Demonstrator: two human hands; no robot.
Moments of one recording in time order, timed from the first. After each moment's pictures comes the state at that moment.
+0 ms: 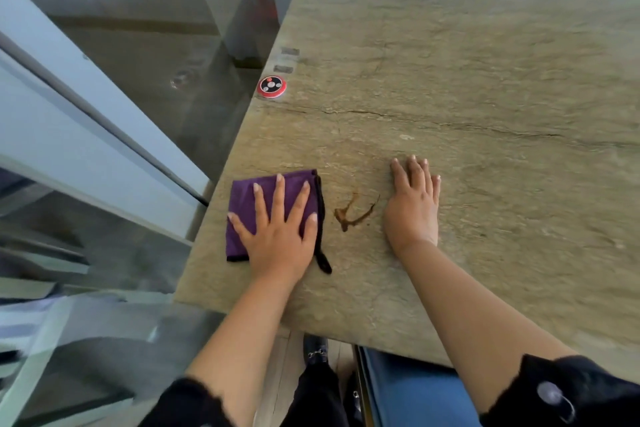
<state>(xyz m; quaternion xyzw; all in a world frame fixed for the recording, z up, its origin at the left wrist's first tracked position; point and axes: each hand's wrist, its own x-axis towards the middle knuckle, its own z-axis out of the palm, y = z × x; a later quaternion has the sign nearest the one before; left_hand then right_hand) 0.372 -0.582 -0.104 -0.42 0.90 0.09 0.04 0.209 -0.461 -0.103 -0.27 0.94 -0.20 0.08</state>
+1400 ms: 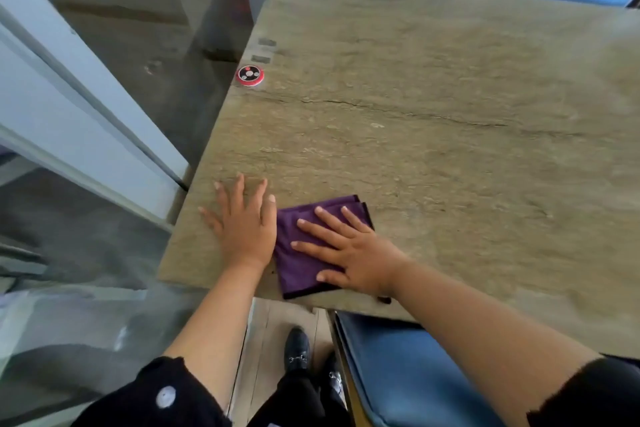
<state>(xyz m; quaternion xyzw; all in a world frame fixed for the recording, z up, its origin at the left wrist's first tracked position) 0.396 -0.582 -0.102 -0.46 0.86 0.20 -0.06 0.275 -0.408 -0.107 -0.71 0.70 0.03 0.09</state>
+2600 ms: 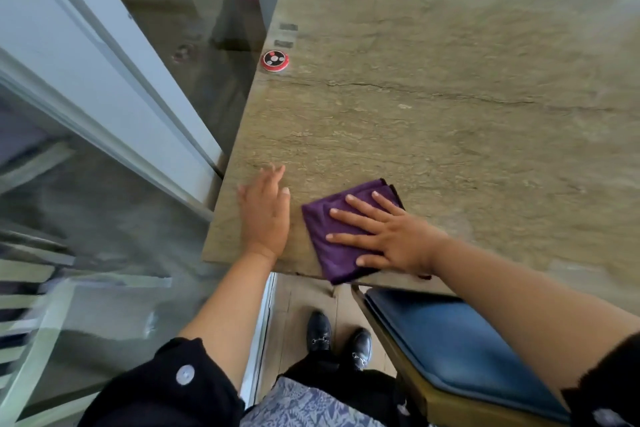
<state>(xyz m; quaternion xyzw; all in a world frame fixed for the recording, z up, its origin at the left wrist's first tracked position) 0.430 -0.609 -0.105 -0.35 0.85 0.35 -0.16 0.277 -0.406 -0.100 -0.72 0.68 0.06 0.10</state>
